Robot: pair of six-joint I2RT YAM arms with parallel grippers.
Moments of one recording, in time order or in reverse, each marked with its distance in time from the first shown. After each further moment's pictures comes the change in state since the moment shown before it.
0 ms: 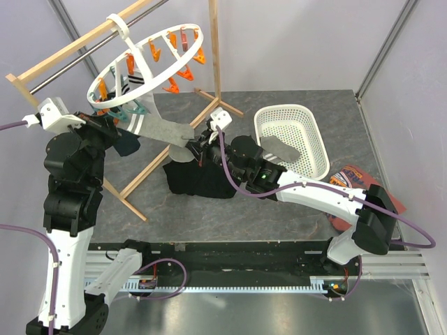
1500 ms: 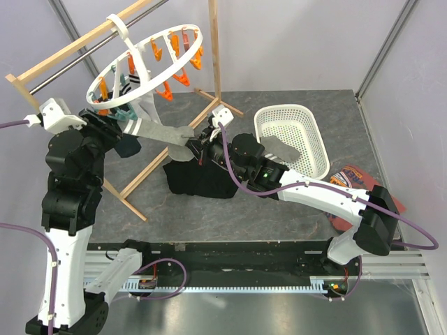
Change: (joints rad) left arm 0.000 0.015 0.031 -0.105 -0.060 0.029; right arm 0.000 -0.017 0.026 -0.035 -0.003 0.042
